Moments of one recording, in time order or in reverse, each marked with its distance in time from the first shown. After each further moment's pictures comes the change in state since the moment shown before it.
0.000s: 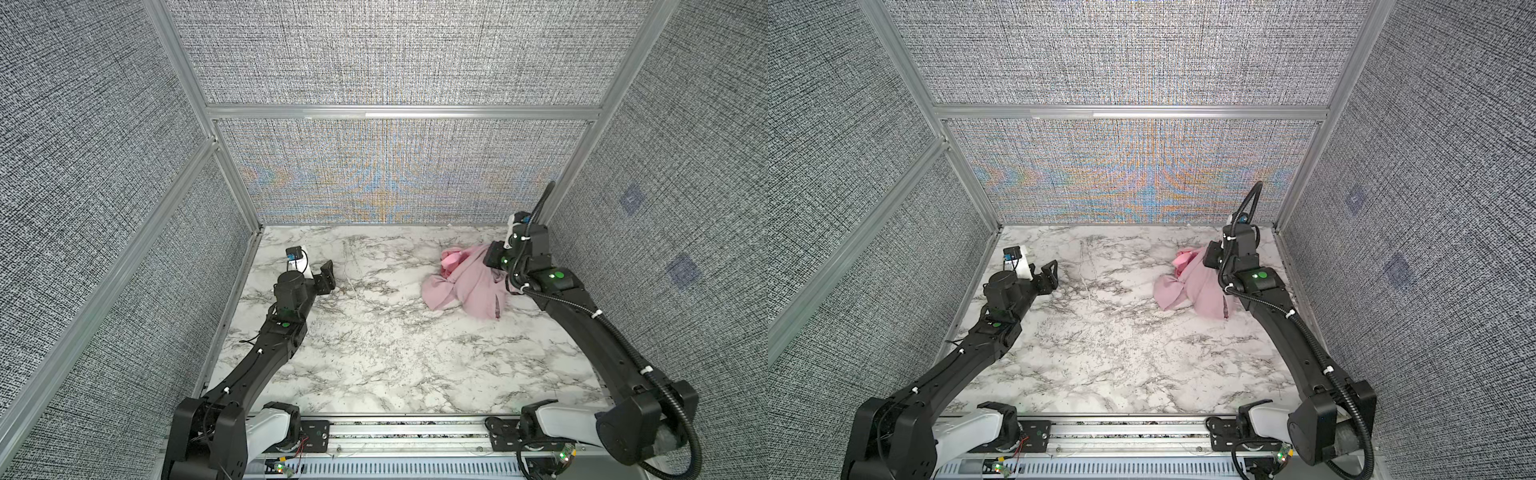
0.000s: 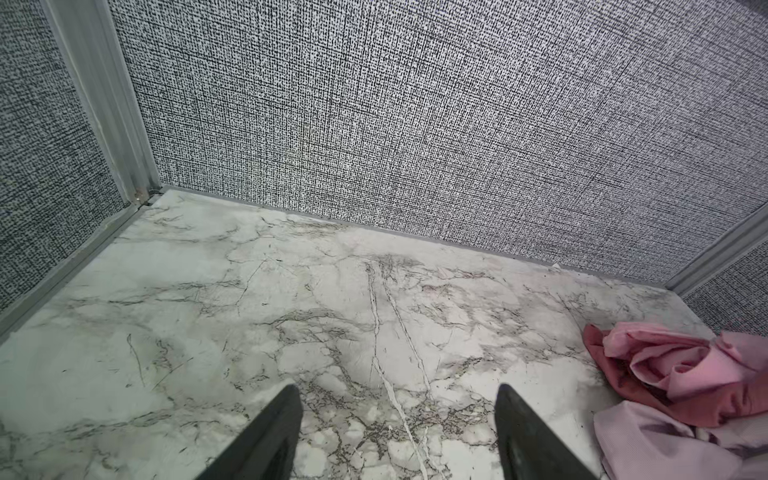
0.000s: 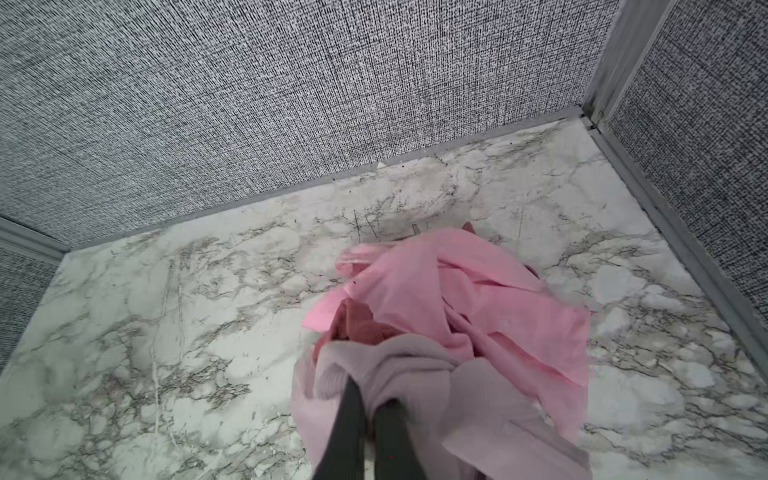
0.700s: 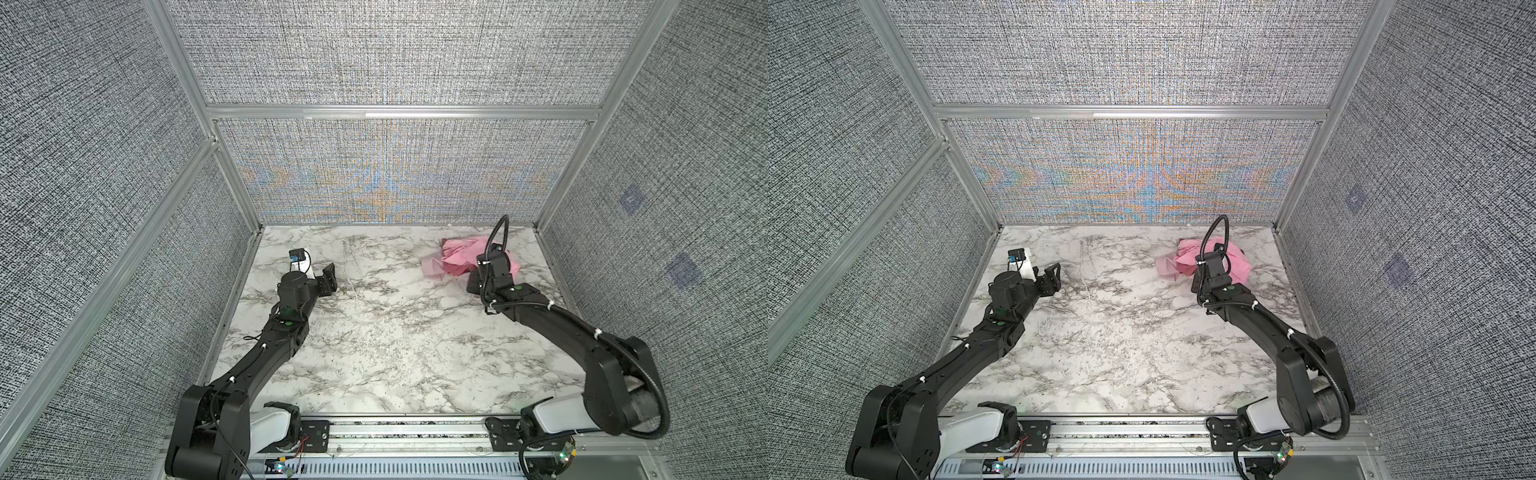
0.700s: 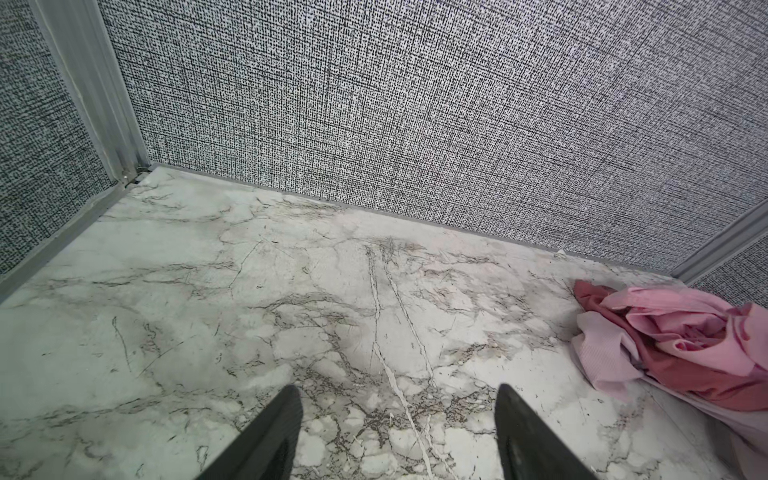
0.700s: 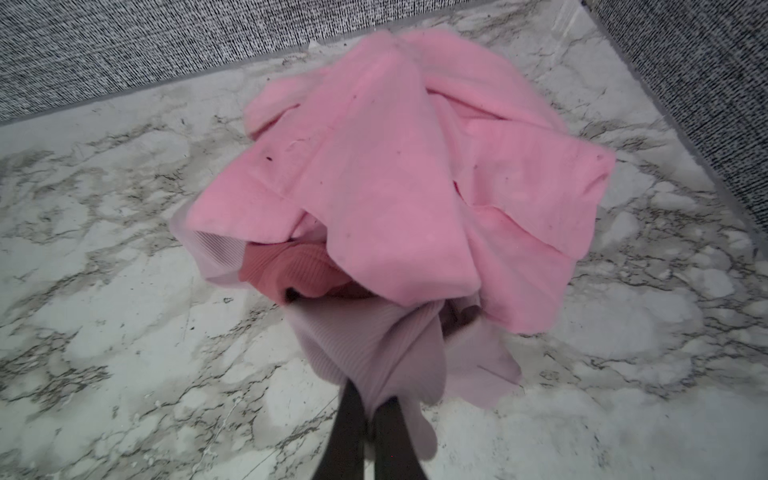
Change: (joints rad) left arm 0.000 0.051 -0.014 0.032 0.012 -0.014; right arm 0.105 0.120 -0.270 0.167 0.196 0.052
